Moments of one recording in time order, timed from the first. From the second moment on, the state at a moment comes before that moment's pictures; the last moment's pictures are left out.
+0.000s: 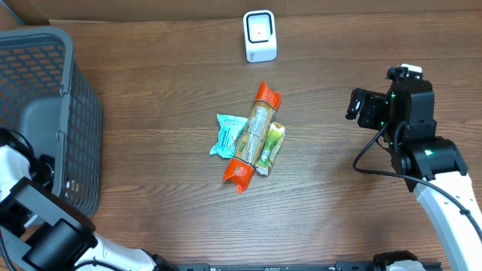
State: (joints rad) left arm 0.85 1.87 1.33 -0.93 -0.09 -0.42; right arm 0.13 1.20 0.99 -0.50 0.12 0.31
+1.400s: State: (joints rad) left arm -0.20 1.92 1.48 -1.05 0.03 -0.18; right arm 0.13 1.20 0.99 -0.50 0.12 0.31
